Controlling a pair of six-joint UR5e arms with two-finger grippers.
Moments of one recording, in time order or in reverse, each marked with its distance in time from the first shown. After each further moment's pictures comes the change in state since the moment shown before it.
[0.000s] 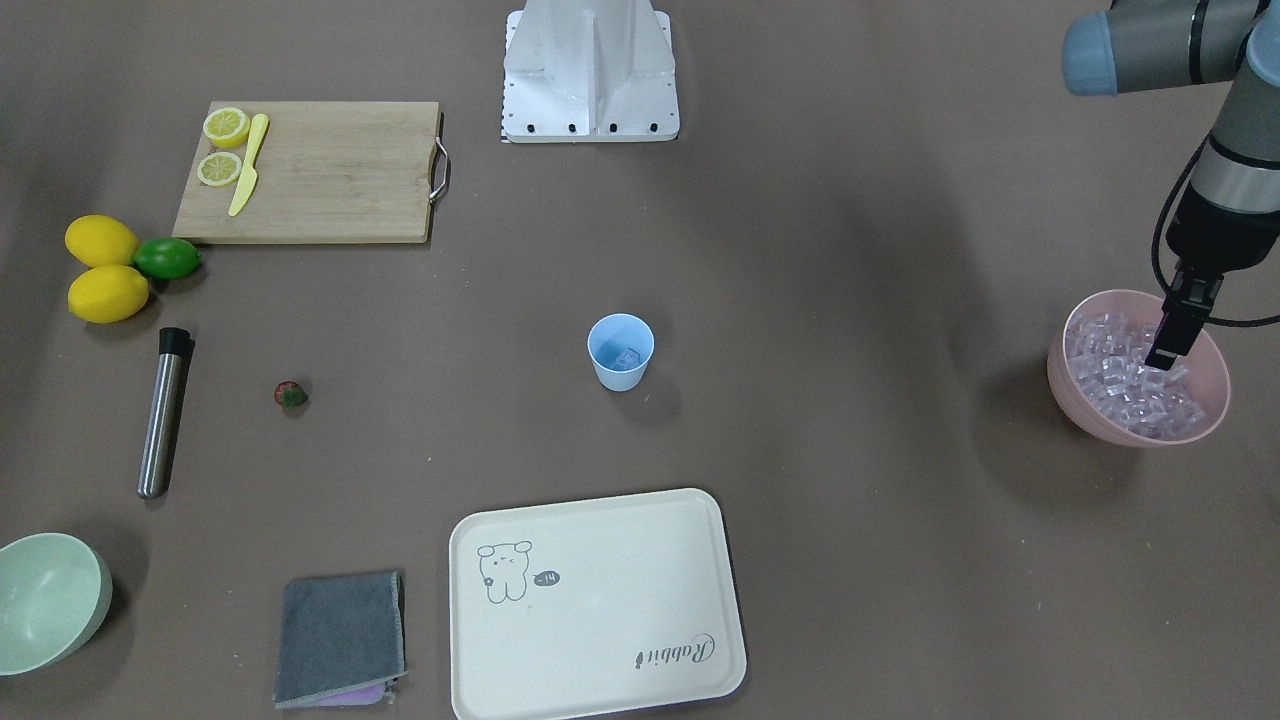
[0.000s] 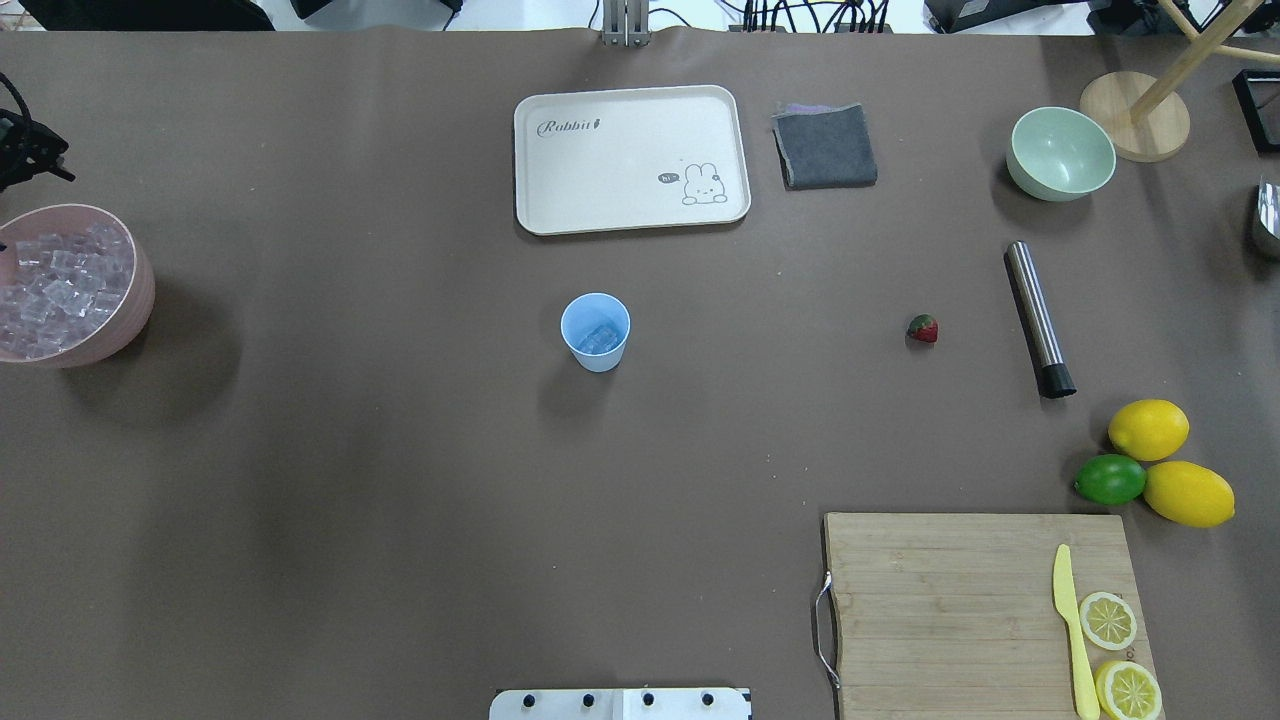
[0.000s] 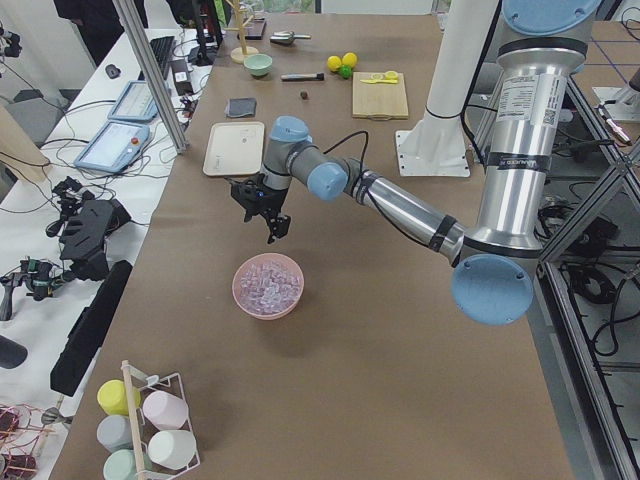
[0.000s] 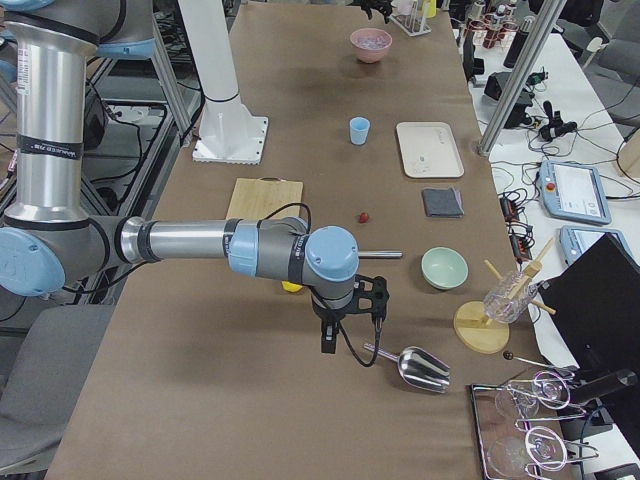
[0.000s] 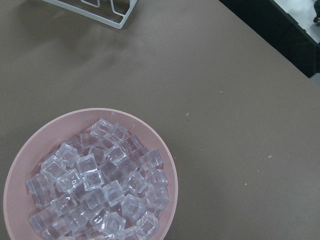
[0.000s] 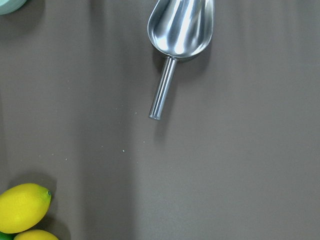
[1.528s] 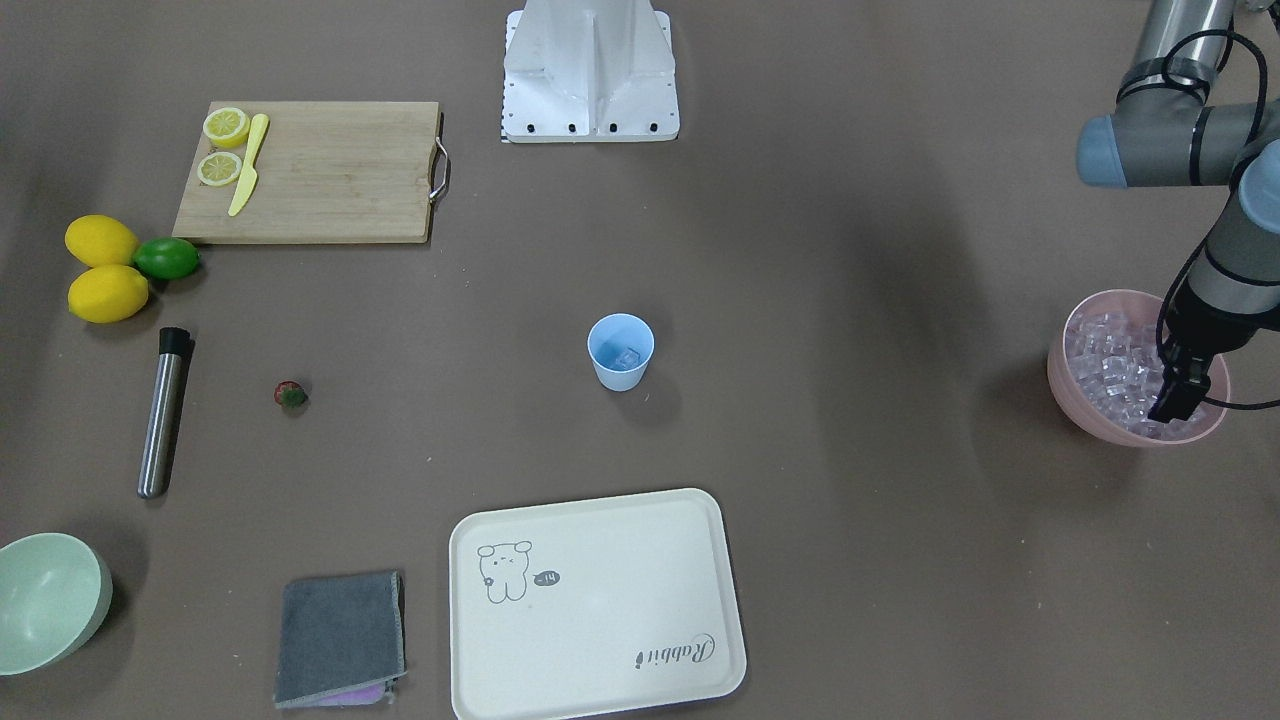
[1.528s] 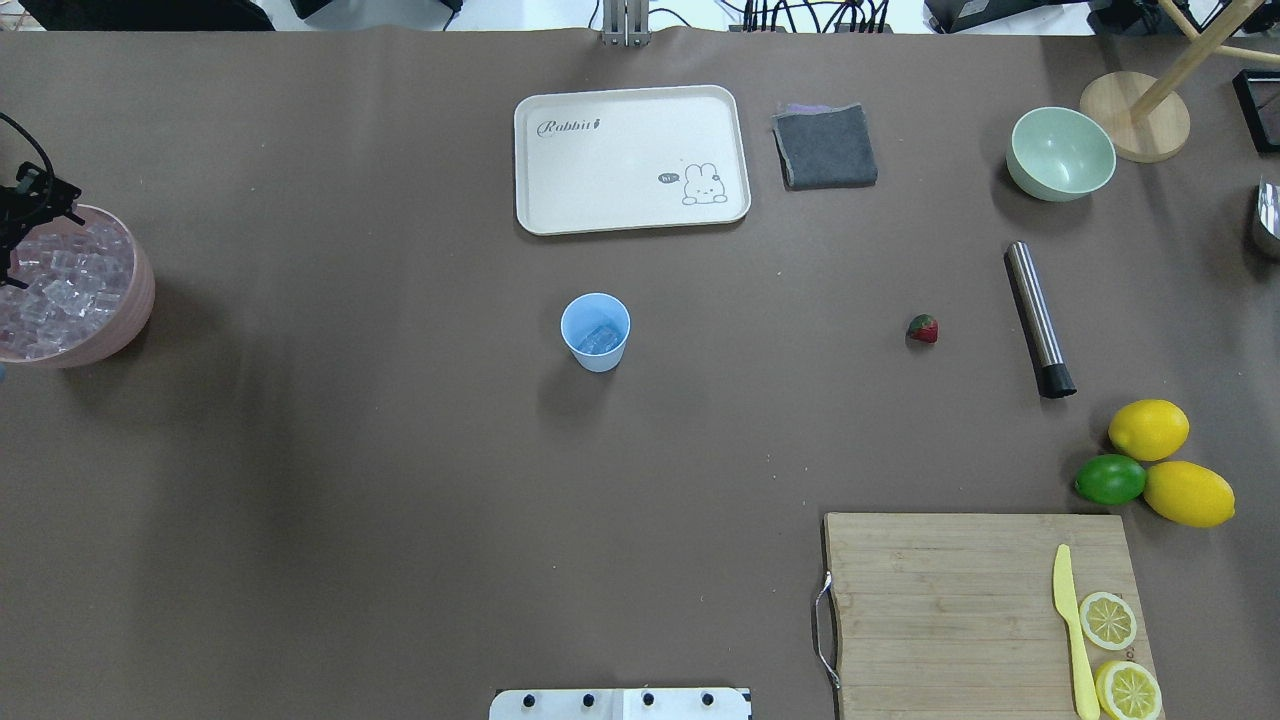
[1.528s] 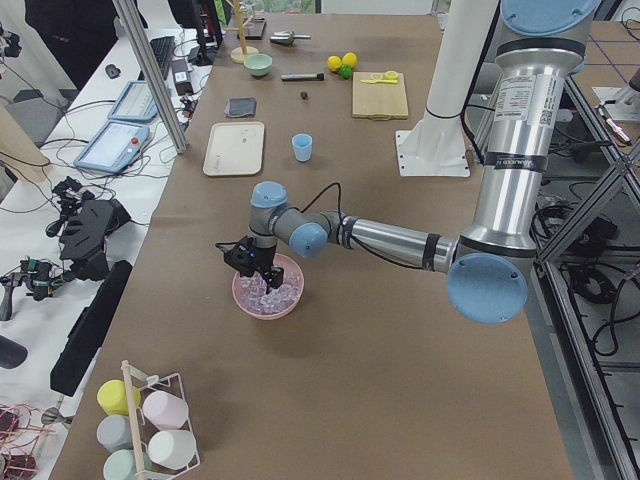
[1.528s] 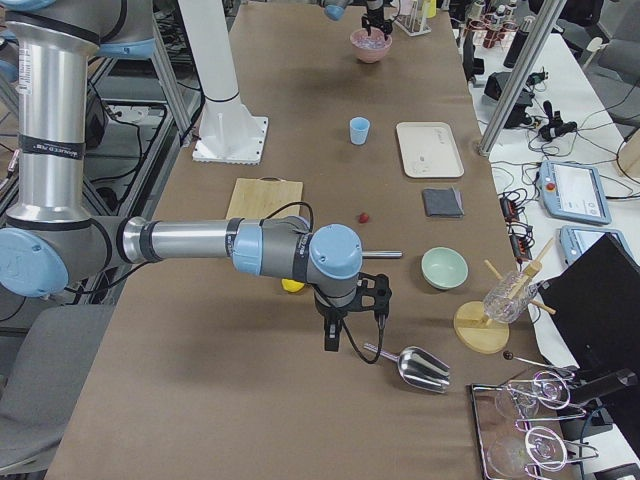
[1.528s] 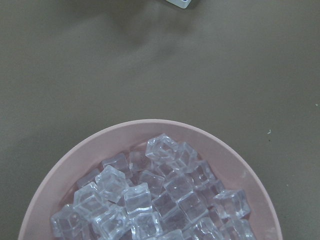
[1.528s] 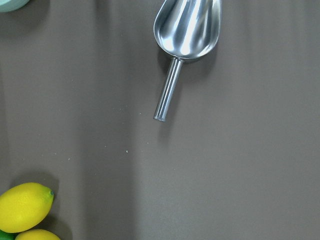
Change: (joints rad) left arm 0.012 -0.061 0.328 -0.154 -0.043 -0.067; right arm -0.015 0.007 -0.003 -0.001 0.002 -0.004
